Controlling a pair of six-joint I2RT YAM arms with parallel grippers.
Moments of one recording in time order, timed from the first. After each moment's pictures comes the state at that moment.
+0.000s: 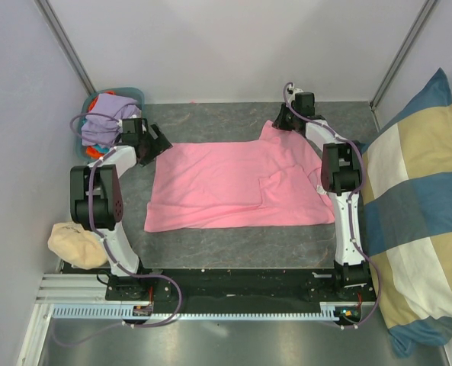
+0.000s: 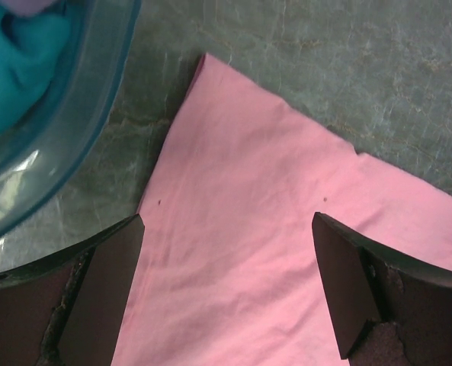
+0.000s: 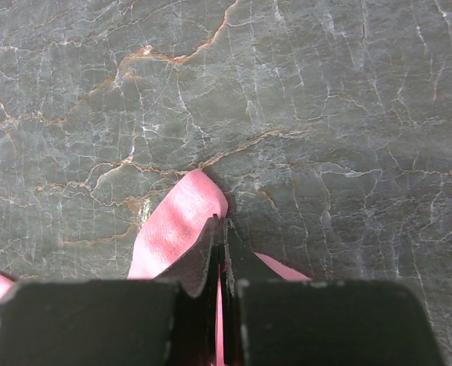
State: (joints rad) left arm 0.03 1.86 1.20 -0.13 0.11 -0.57; right arm 0.13 2.56 2.09 -0.15 -0.29 0.28
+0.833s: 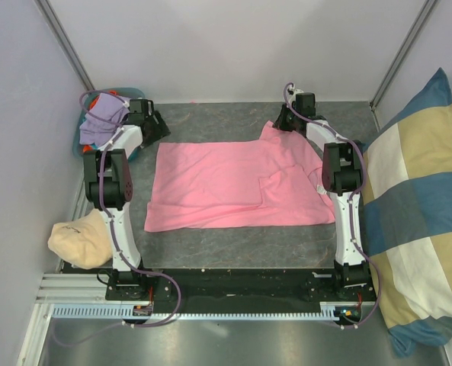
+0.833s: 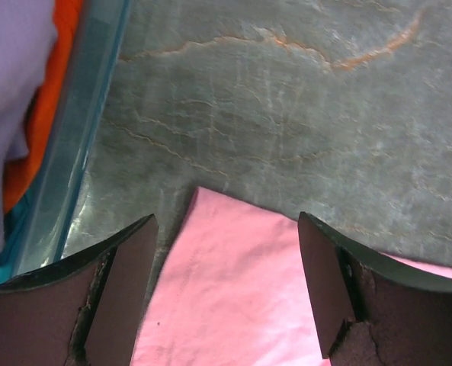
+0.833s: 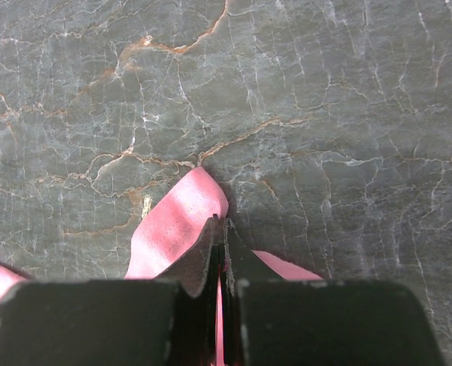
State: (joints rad) left arm 0.02 2.14 1.63 -0.30 -0.01 -0.46; right arm 0.13 2.54 2.06 -0.15 -0.30 0.28
